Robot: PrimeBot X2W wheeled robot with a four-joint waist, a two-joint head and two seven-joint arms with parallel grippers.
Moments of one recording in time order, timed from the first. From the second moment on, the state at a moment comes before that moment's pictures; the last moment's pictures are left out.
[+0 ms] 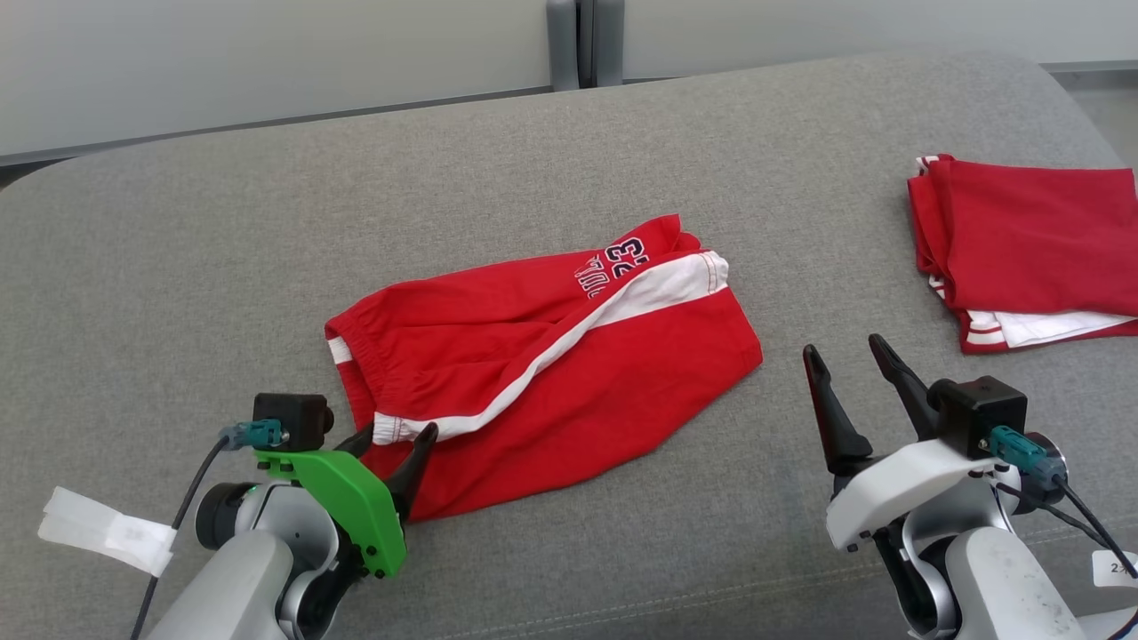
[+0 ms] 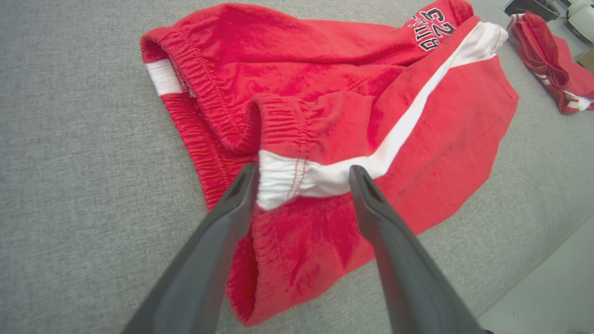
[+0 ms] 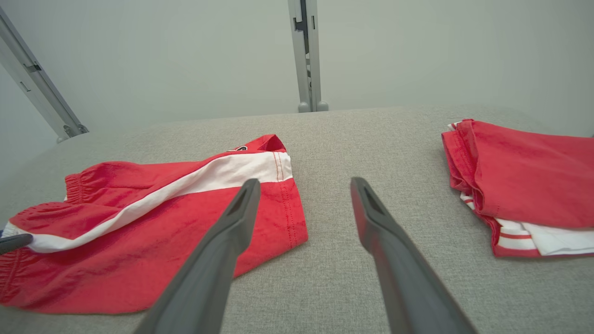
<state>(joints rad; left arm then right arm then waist) -0.39 0.32 -0.59 0.53 -0.81 -0.10 0.11 -0.14 -0.09 0.10 0.12 0.20 0.13 -0.04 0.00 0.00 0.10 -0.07</state>
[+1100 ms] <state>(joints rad) -0.41 0.29 -0.62 0.46 -0.79 -0.08 0.01 -0.46 -0.26 0.22 0.38 0.42 0.13 0.16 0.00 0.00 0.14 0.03</state>
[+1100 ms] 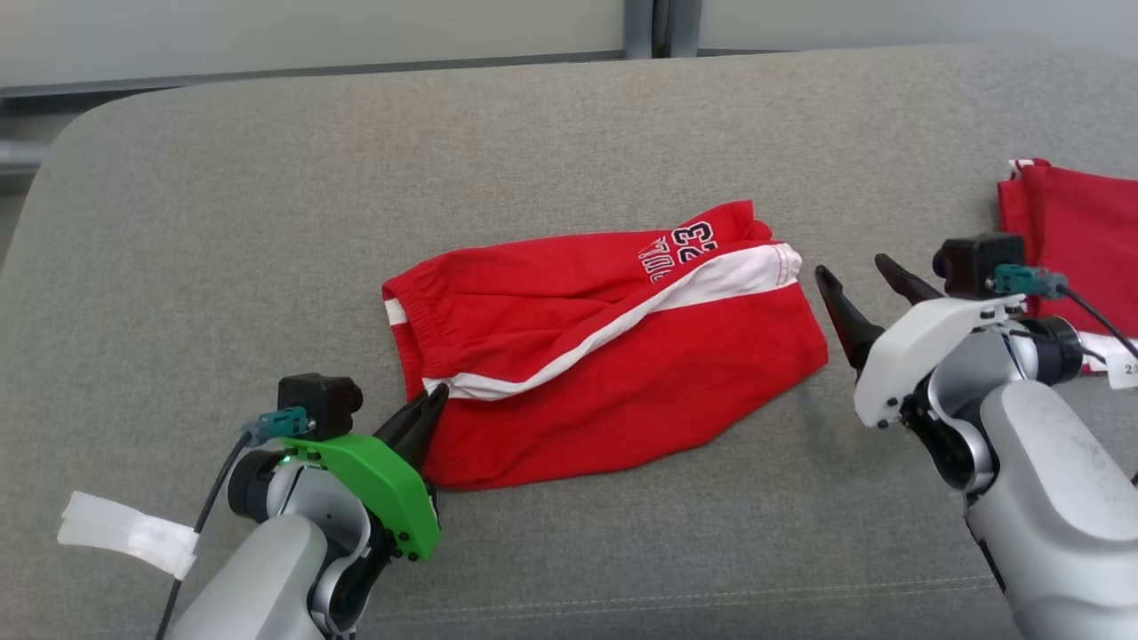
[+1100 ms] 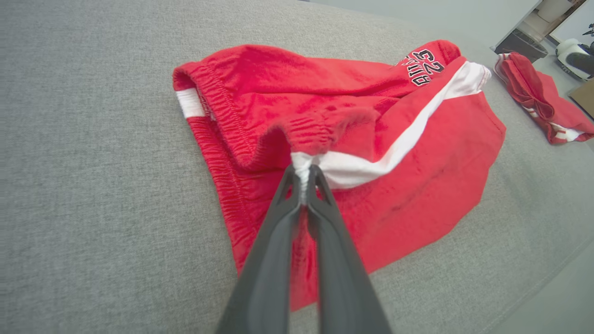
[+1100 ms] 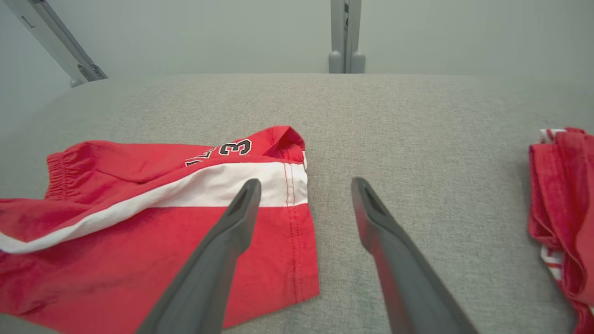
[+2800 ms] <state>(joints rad) -0.50 0.26 -0.56 0.42 -0.94 -0.11 0.01 -0.86 -0.47 0.80 0.62 1.04 0.13 0.04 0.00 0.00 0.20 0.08</state>
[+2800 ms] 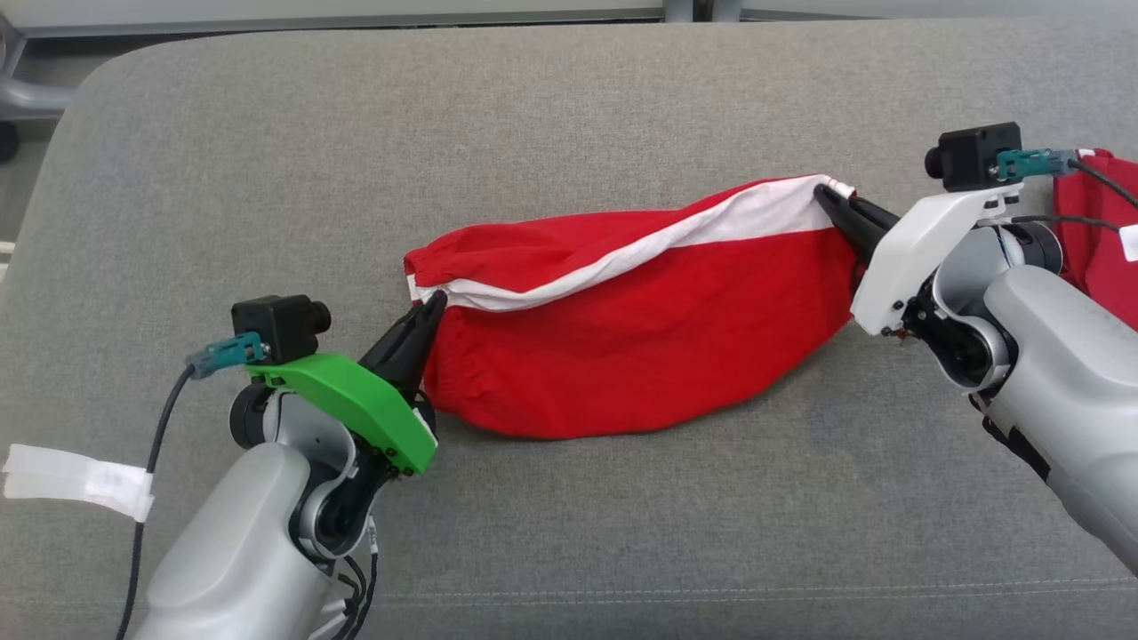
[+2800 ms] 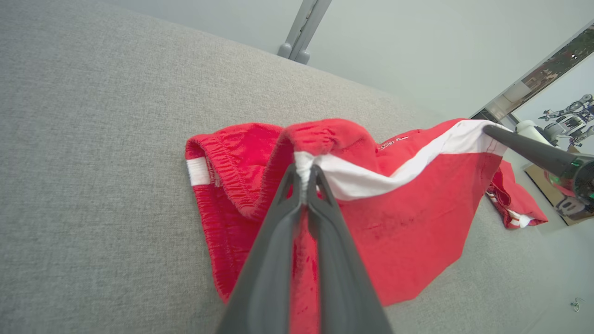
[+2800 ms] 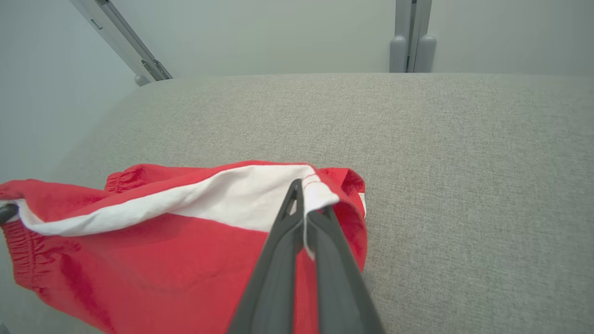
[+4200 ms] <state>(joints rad) -1.24 0.21 -0.39 0.82 -1.00 -0.12 -0.09 -1.36 -0.21 0.60 0.88 0.81 0.13 -0.26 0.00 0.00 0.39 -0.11</state>
